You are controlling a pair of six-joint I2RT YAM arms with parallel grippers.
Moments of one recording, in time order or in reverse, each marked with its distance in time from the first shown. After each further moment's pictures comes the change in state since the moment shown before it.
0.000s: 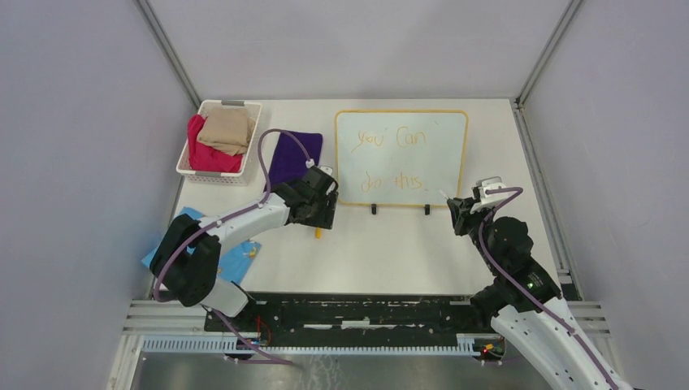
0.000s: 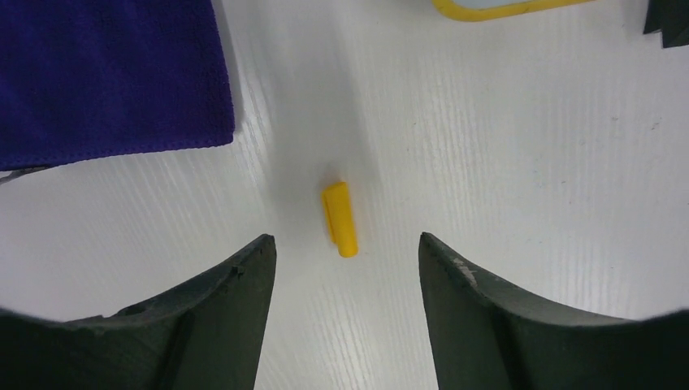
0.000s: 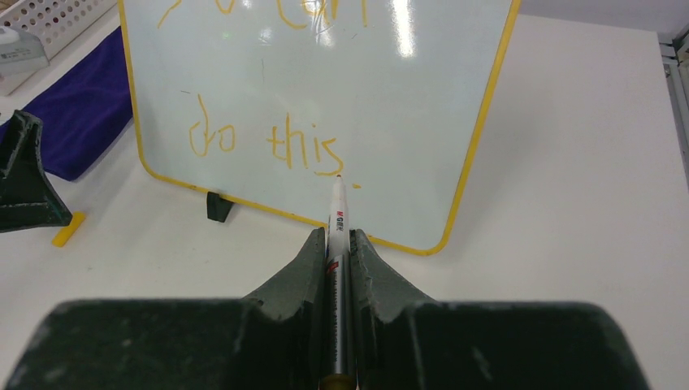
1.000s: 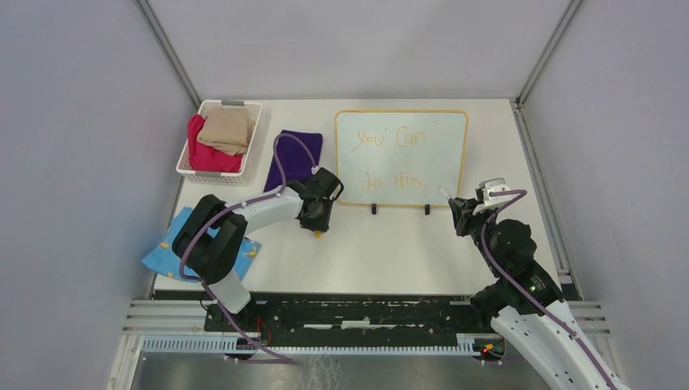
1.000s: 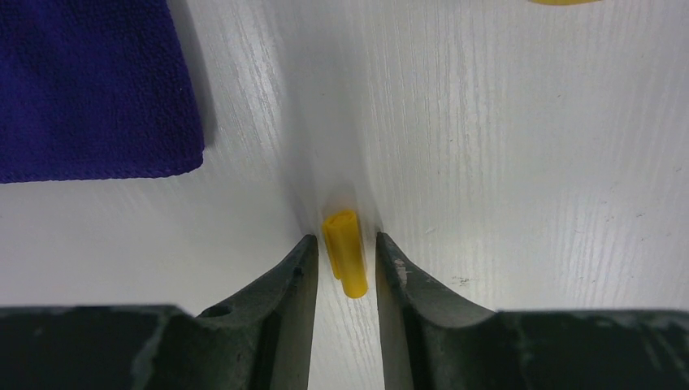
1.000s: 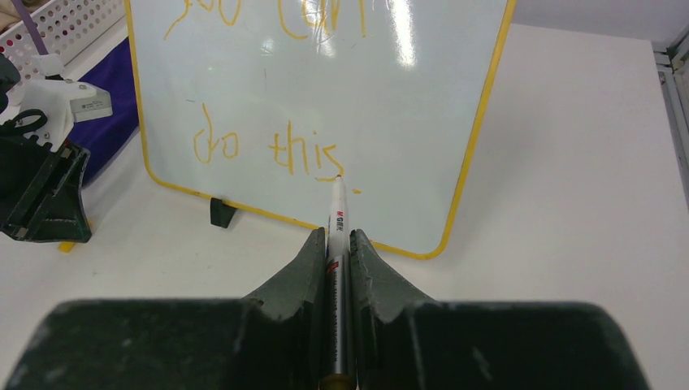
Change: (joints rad) left arm 0.019 0.194 0.033 -0.010 0.043 -0.002; right arm 0.000 -0.029 0.000 0.000 0.001 0.001
